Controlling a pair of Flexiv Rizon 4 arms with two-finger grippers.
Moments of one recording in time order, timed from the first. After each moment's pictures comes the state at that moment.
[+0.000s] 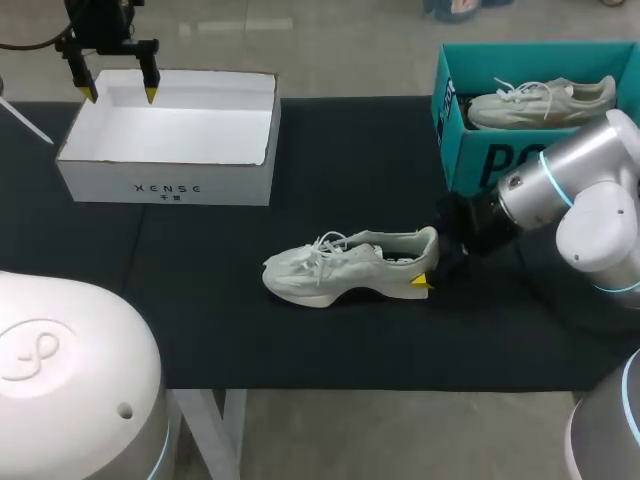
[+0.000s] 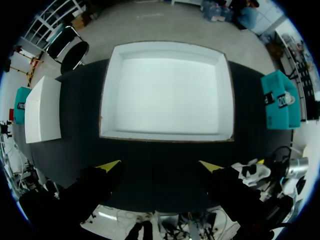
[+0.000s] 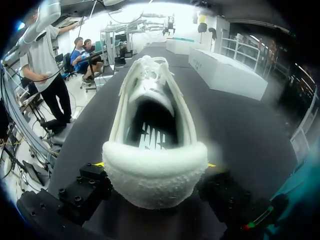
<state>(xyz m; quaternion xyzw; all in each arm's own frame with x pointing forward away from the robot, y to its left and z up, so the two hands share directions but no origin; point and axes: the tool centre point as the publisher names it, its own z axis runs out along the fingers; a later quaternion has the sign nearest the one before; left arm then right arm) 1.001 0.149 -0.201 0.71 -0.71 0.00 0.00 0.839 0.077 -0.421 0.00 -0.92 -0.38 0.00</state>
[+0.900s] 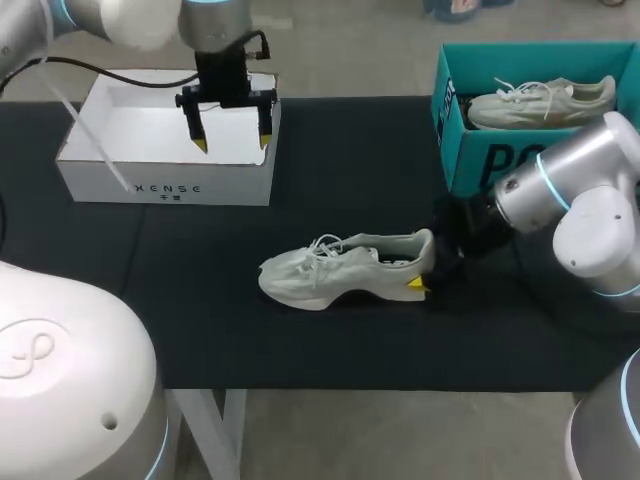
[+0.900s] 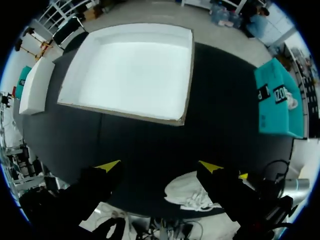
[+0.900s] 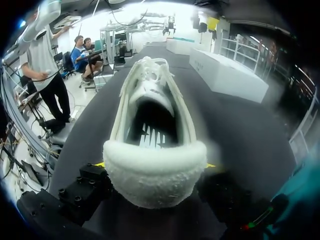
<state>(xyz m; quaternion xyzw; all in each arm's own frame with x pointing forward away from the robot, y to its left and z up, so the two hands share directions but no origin) 0.944 -0.032 -0.254 0.76 -0.65 0.00 -0.02 0.833 0.085 -0.419 0.00 -0.92 -0.38 -0.01</state>
